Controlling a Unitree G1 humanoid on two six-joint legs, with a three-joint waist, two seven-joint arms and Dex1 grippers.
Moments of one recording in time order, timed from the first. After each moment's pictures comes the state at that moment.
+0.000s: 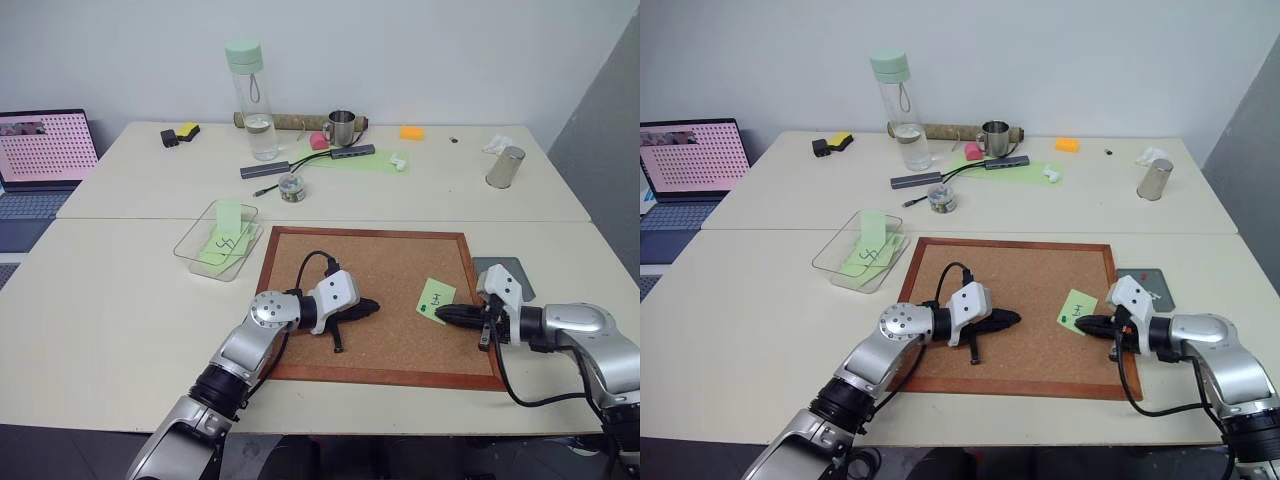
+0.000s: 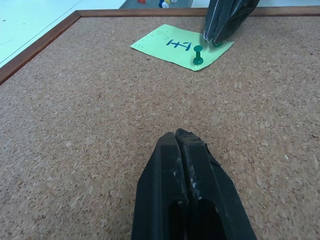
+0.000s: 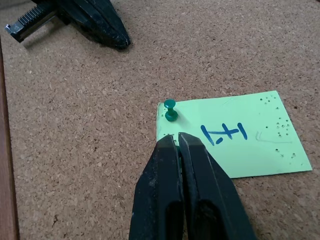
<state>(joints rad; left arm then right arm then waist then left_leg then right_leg) -0.43 0.32 -0.39 0.22 -0.05 0.04 -0.93 -0.16 -0.77 0.01 -0.08 0.35 0.43 1.07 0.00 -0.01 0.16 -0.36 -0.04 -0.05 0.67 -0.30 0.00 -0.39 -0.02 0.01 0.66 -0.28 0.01</state>
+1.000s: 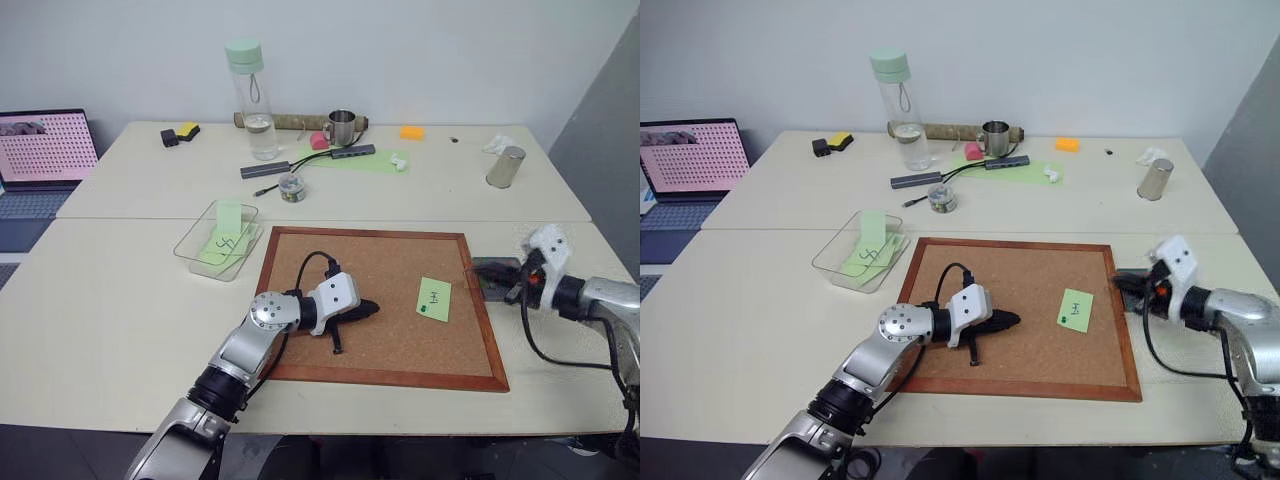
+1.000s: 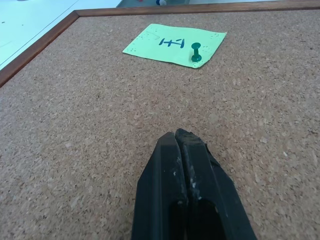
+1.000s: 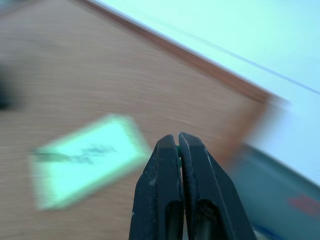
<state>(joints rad) -0.42 0.33 -0.39 0.20 -0.03 0.04 -0.93 -0.27 -0.80 -0.20 0.06 0.35 0.54 0.80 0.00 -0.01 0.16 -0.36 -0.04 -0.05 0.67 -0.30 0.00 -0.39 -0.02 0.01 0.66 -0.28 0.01</state>
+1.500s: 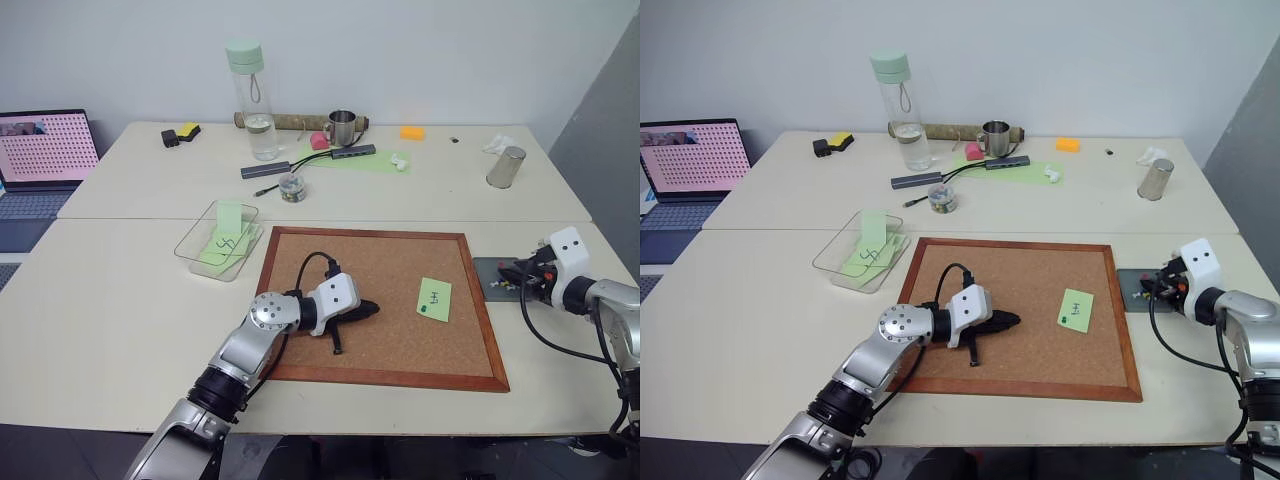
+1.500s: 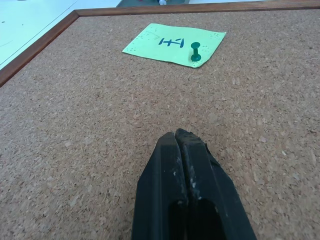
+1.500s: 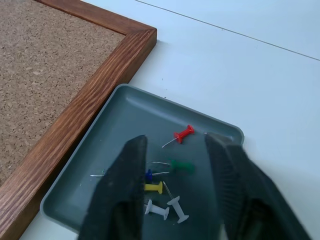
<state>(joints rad) -0.42 0.32 -0.39 0.20 -0.03 0.04 -0.92 -0.33 -0.78 -0.17 0.23 0.26 0.51 0.72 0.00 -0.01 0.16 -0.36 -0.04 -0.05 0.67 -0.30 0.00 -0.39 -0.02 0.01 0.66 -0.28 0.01</state>
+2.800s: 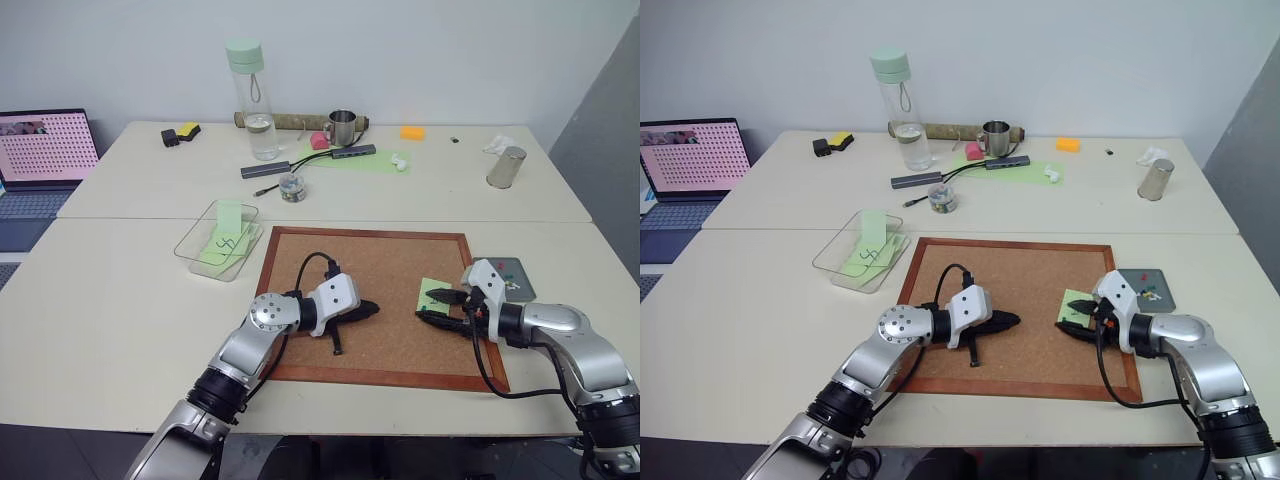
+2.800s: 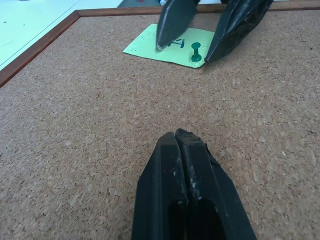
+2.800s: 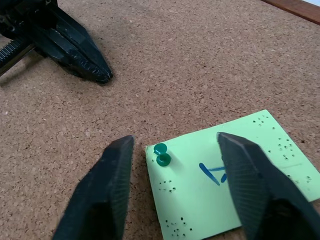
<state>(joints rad) -0.41 0.33 -0.39 0.19 -0.03 0.04 -0.92 -0.19 -0.67 0.04 -0.08 0.33 0.44 0.96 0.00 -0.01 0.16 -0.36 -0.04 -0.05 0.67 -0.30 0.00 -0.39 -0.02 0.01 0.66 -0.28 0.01</state>
